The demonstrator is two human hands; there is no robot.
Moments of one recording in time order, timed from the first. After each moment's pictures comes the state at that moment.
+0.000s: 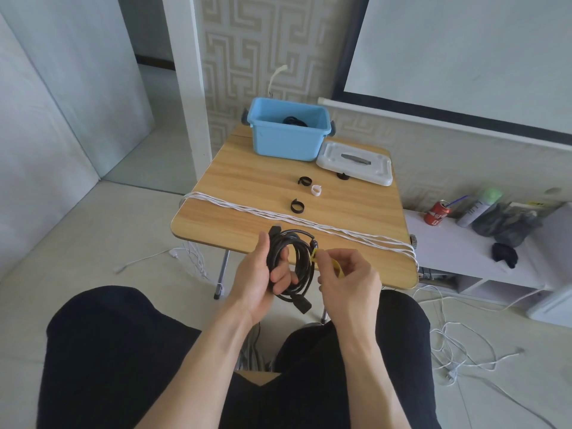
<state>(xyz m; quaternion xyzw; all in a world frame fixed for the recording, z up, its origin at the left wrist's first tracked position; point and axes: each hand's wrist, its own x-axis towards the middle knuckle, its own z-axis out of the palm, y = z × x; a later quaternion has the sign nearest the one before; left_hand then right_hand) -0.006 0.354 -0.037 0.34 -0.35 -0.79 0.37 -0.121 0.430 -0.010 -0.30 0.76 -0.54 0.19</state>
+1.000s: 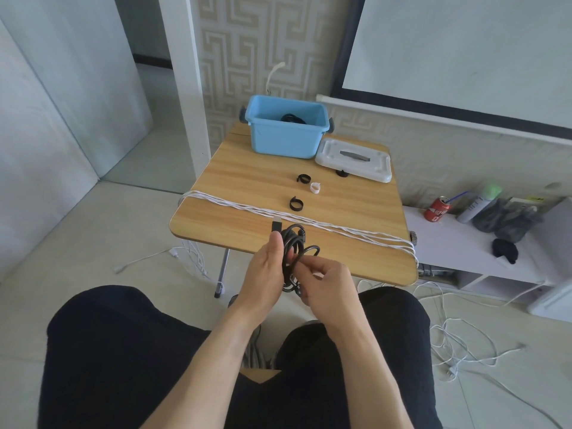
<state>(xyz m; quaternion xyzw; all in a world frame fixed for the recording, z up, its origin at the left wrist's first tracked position) -0.017 0.361 -0.037 0.42 -0.54 -0.63 0.37 -0.111 0.428 -0.008 -0.36 0.71 -0.47 0.39</state>
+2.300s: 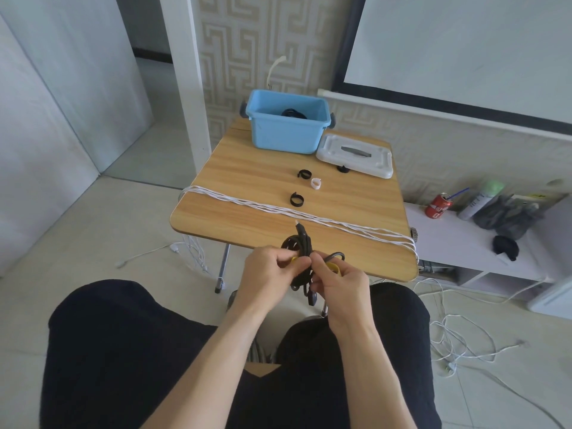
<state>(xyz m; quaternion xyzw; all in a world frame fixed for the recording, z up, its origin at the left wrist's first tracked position) -0.010 0.363 -0.036 0.45 -0.71 -0.46 0.29 -0.121 0.432 -0.022 -0.18 0.68 -0.59 0.40</state>
